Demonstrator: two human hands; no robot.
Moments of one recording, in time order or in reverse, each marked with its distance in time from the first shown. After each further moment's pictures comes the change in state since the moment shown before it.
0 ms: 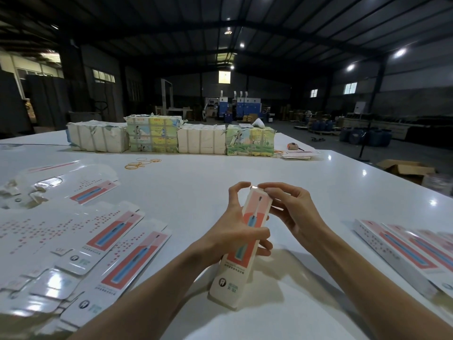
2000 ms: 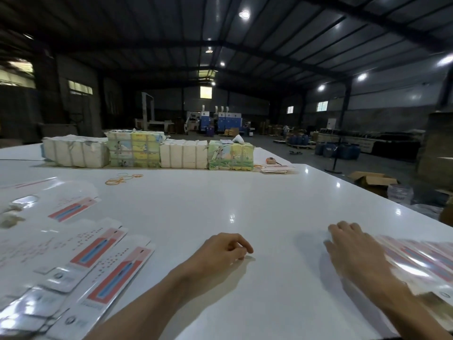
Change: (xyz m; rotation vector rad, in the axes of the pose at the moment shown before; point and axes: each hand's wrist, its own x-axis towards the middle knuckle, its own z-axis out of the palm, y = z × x) left_hand -0.012 -0.017 0.002 0.431 -0.087 -0.071; right_hand -0.095 -0.047 -0.116 -2.010 0.246 0.027
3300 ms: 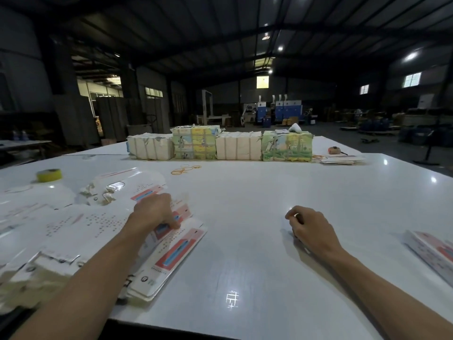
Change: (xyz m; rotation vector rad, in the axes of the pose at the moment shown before) left_hand -0.099 -0.023 -0.187 0.744 0.321 -0.839; right_hand 0.059 -0.156 0.036 0.954 -0.087 -0.182
